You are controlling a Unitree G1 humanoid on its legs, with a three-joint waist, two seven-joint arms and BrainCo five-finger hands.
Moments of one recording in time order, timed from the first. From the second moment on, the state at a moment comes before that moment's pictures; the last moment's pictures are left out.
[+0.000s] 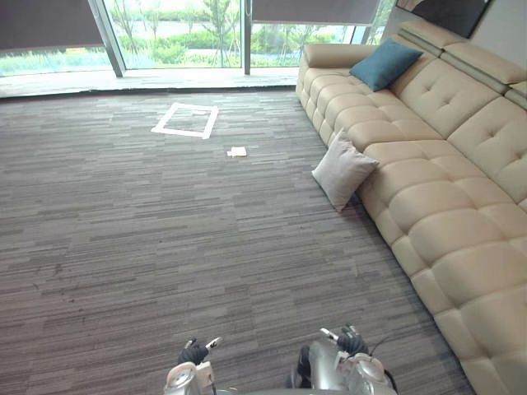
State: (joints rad) left arm 0.05 -0.03 0.22 0.92 -0.15 0.03 0.08; right arm 0.07 0.06 -0.32 0.81 0.11 0.01 -0.07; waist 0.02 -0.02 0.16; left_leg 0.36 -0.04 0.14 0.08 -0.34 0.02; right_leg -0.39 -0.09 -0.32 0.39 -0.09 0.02
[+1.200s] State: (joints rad) left arm 0.06 0.01 0.22 0.95 -0.10 0.03 0.08; right arm 0.06 0.06 -0.30 0.84 0.08 0.01 -0.07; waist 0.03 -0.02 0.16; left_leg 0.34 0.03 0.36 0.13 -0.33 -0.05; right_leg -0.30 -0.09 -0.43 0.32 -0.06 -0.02
